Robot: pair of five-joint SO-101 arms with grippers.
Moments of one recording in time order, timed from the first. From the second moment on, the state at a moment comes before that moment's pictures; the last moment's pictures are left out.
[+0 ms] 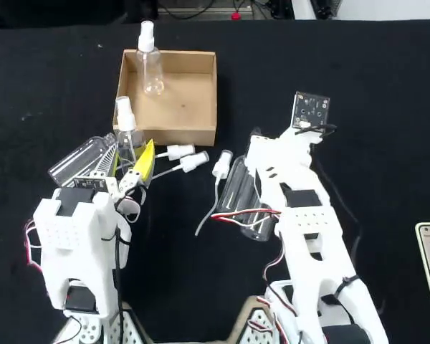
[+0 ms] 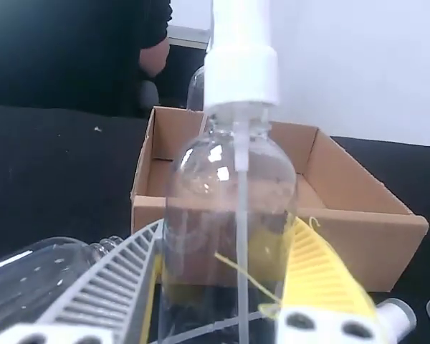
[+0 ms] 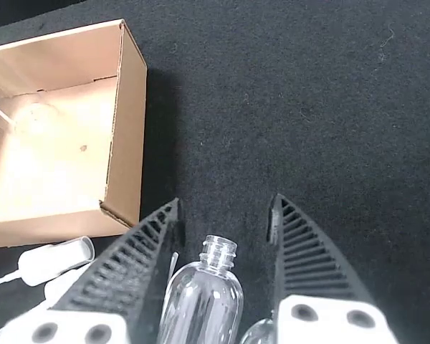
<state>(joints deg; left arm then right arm) -0.4 27.4 80.0 -98.4 8.0 -4.0 -34.7 64.4 14.3 -13.1</state>
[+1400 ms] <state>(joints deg) 2.5 31.2 78.4 -98.5 8.2 -3.9 -34.7 64.4 14.3 -13.1</state>
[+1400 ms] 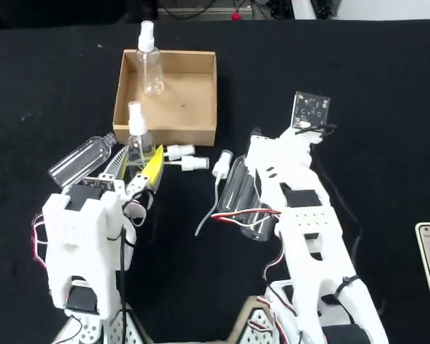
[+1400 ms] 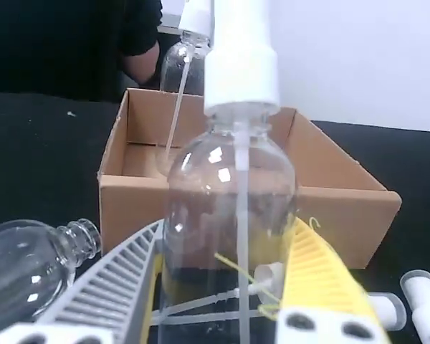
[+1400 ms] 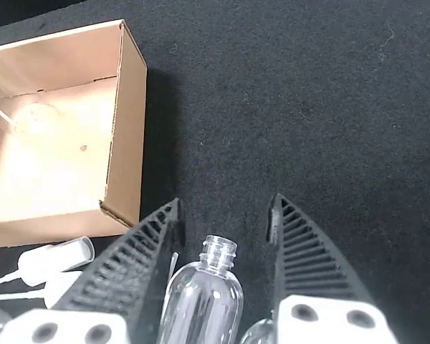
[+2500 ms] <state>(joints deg) 2.5 31.2 79.1 -98.9 6.1 -1.8 -34.7 64.4 14.3 -13.1</state>
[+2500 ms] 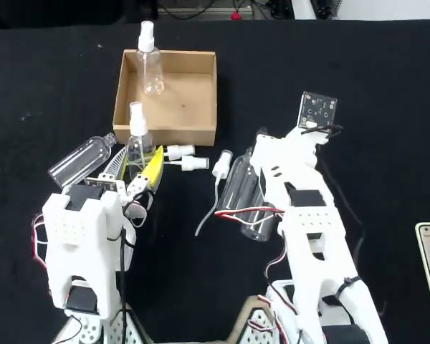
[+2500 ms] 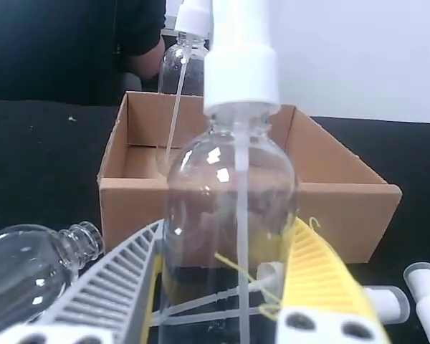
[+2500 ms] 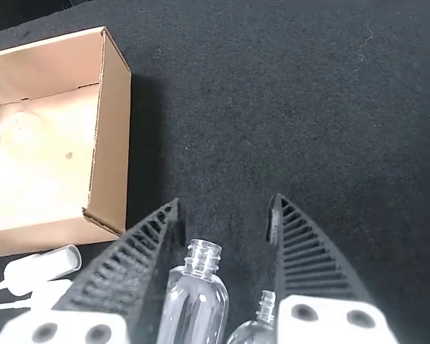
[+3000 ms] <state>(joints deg) 1.8 30.0 81.5 -98.9 6.1 -1.8 -34.7 64.4 14.3 -13.1</state>
